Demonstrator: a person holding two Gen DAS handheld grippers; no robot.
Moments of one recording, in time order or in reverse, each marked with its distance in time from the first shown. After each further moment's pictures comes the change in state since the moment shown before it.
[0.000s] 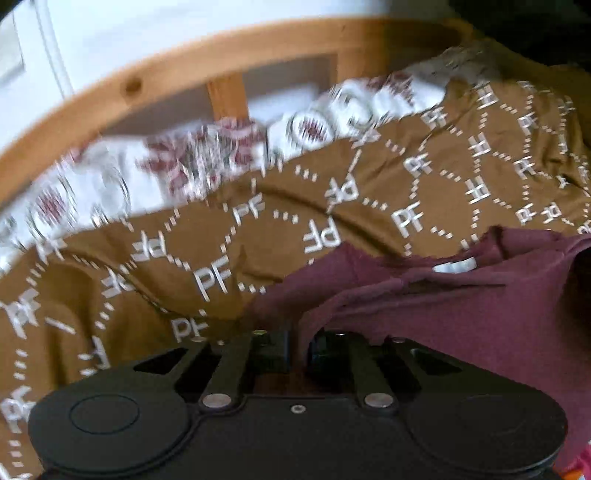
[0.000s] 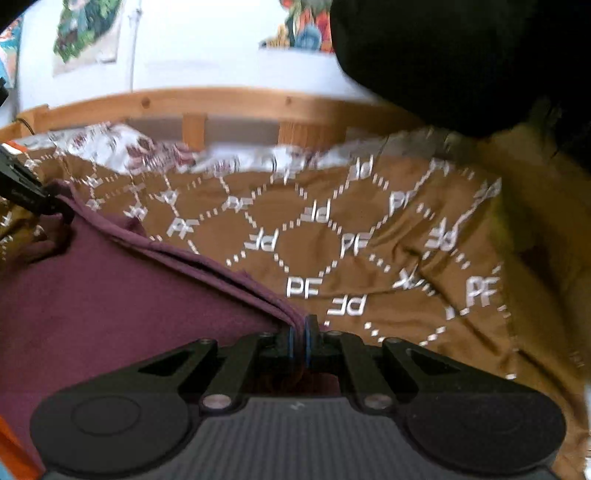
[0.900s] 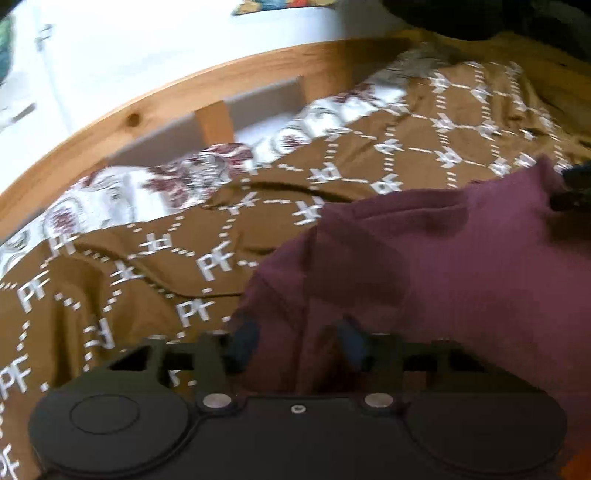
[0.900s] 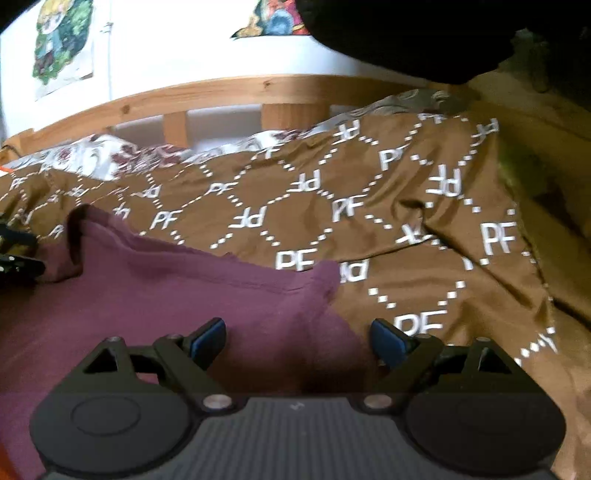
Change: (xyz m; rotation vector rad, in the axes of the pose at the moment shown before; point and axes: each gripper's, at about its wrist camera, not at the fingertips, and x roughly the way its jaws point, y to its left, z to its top) left arm -0.017 -0.007 -0.076 0.140 -0.216 0.065; right arm 0.019 -0.014 -0.026 0.119 -0.031 0.021
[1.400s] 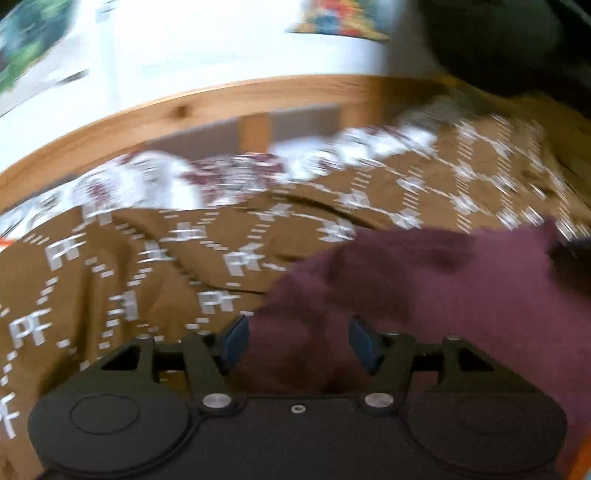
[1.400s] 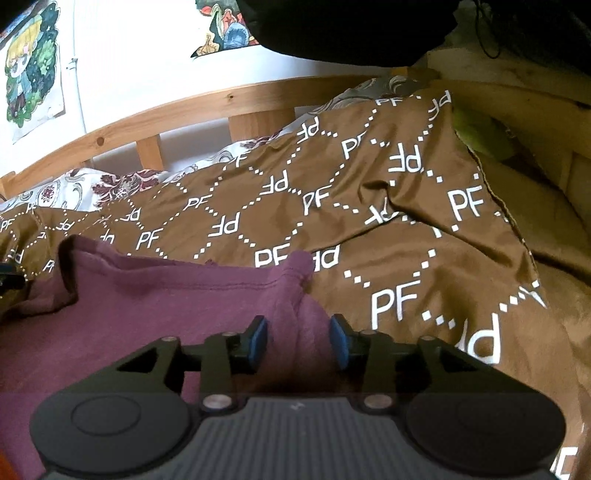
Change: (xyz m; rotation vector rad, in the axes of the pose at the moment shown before) left arm -0.024 0.016 -0.010 -0.117 -0.059 -0.054; right arm -0.005 -0.017 -0.012 0.138 -0.013 0.000
